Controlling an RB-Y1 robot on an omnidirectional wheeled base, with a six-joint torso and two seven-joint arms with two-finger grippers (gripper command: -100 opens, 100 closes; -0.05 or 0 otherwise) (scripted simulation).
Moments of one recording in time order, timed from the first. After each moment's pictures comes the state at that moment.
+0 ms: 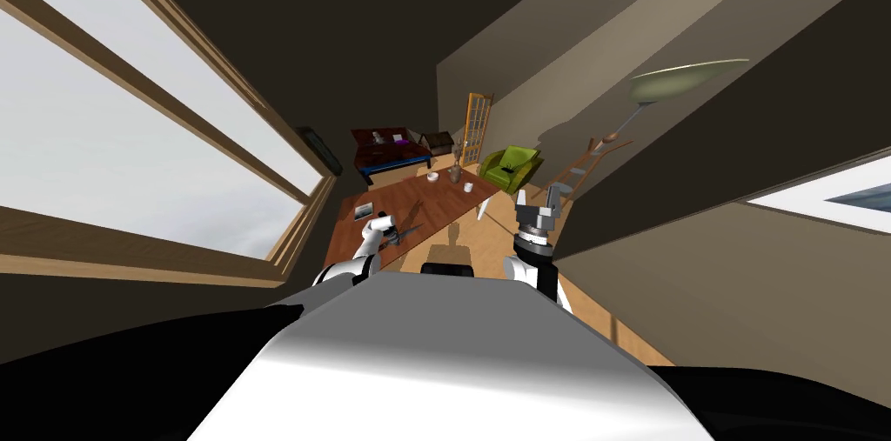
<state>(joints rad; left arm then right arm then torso) -0.36 0.29 0.37 -0.89 0.15 1.23 0.25 0.50 -0.04 0.01 -2.24 -0.10 -0.60 -0.08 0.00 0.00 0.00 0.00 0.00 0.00</state>
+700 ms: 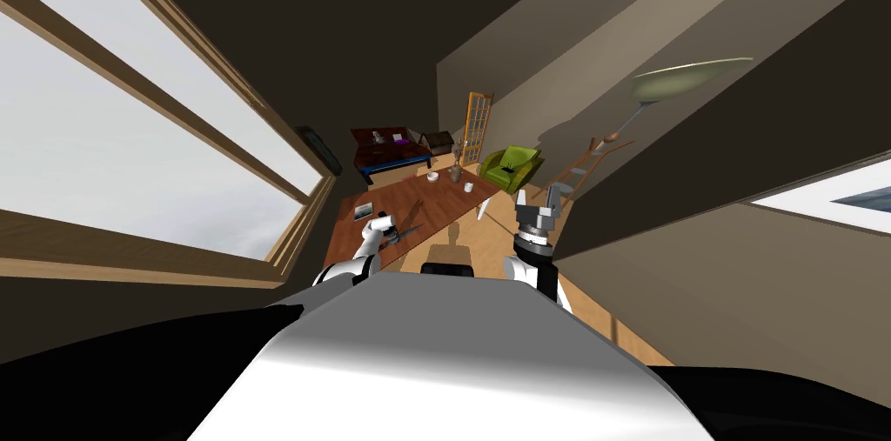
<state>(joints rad) -0.35 0.29 0.37 -0.89 0.15 1.22 0.25 0.50 -0.04 0.01 -2.24 -0.10 -0.60 -0.08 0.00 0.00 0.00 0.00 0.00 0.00</state>
